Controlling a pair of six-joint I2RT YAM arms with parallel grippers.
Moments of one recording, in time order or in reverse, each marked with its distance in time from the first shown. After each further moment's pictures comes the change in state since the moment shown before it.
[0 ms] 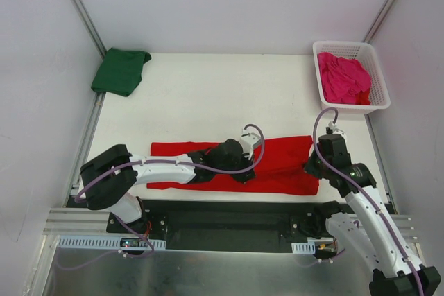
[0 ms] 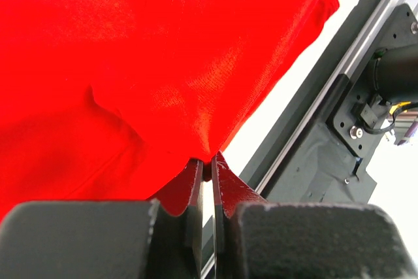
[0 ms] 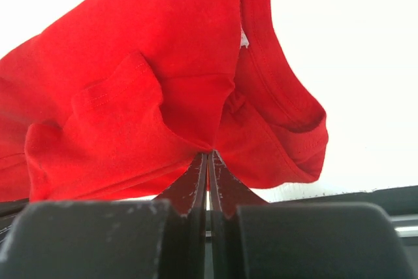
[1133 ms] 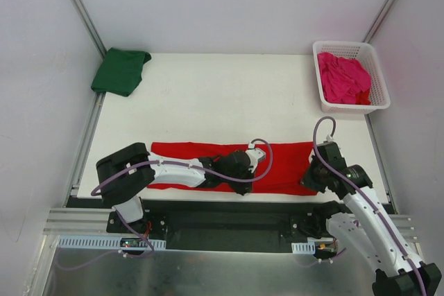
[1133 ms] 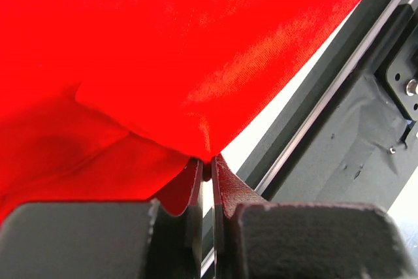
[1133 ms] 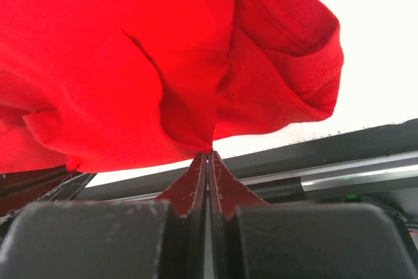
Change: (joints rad) left arm -0.059 0.116 0.011 -0.078 0.029 0.006; right arm 0.039 -0.006 -0.054 -0.154 -0.077 0.169
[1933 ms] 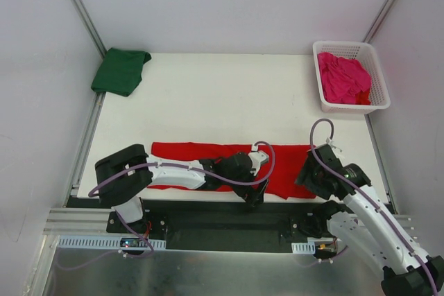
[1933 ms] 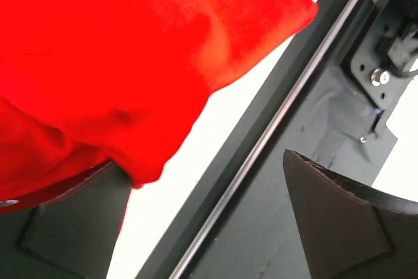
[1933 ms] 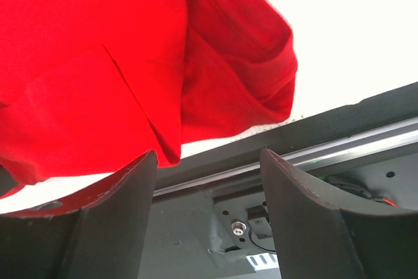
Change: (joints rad) left arm -0.027 0.000 0.014 0.008 0.019 -0.006; right arm 0.121 0.014 0.004 -0.090 0.138 0.093
